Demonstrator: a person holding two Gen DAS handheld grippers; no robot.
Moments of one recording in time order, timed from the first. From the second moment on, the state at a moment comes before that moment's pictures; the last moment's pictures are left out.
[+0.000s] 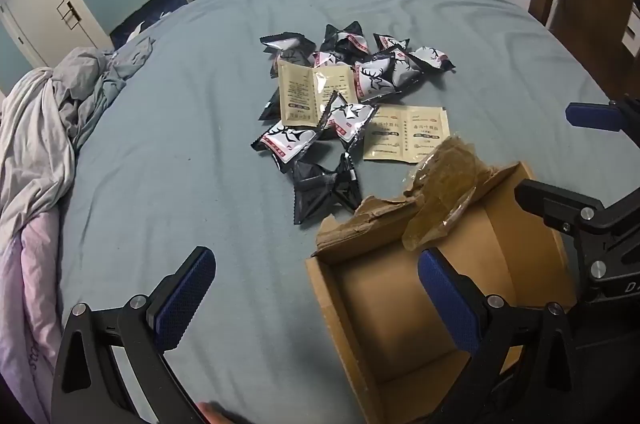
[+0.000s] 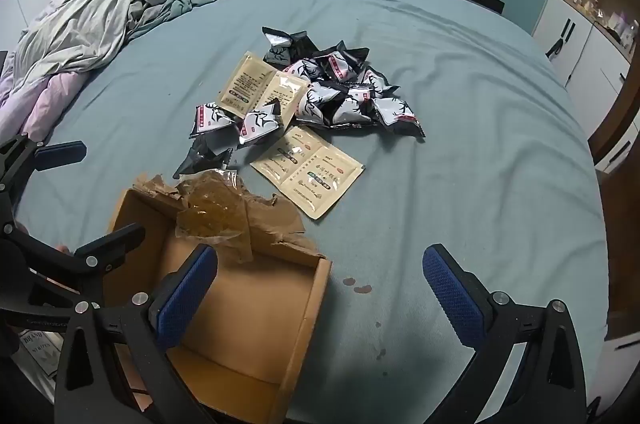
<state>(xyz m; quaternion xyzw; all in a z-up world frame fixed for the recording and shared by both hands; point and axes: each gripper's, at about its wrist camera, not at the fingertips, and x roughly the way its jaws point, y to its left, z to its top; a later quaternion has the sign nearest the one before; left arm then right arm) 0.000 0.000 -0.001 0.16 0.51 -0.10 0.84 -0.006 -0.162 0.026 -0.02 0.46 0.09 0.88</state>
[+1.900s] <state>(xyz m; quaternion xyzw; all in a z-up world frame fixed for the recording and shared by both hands) 0.002 0.010 0.001 0.13 0.51 -0.10 0.84 -0.008 -0.168 0.030 -0.02 0.45 0.07 0.89</state>
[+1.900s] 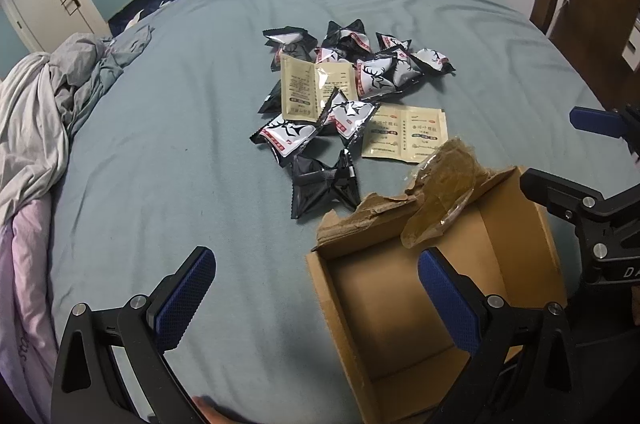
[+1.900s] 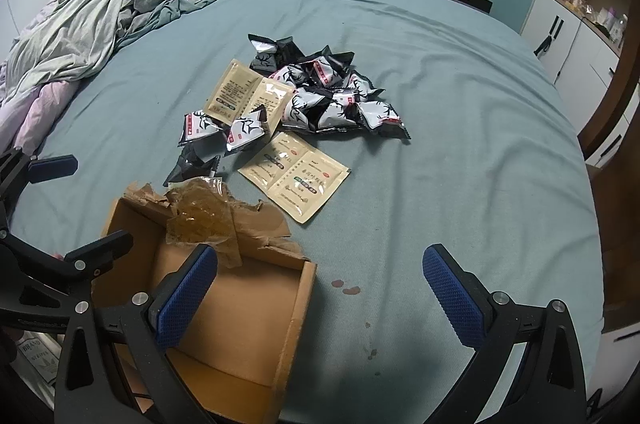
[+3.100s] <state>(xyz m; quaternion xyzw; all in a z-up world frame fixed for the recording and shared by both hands) 0.072 0.043 -0.007 0.02 0.54 -0.05 0.84 0.004 -0.185 0.021 0.04 0.47 0.09 0.88</state>
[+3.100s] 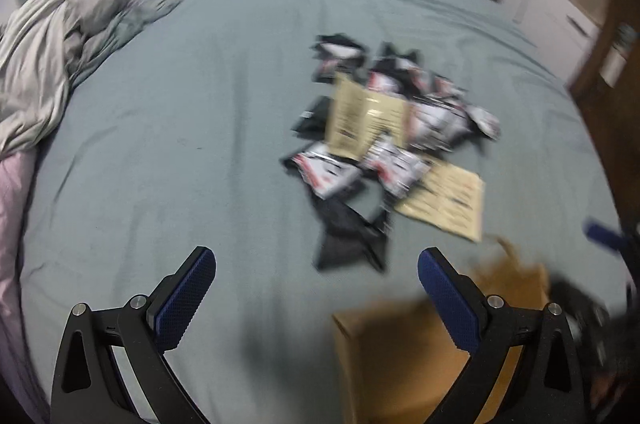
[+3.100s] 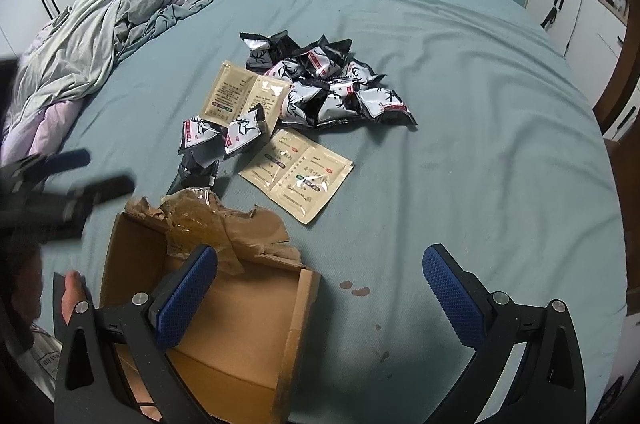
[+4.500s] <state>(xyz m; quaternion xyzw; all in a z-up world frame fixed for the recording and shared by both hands) 0.094 0.062 -0.035 -0.02 0.58 -0.04 0.81 0.025 -0.230 0.016 0.15 0.48 0.06 0.86</state>
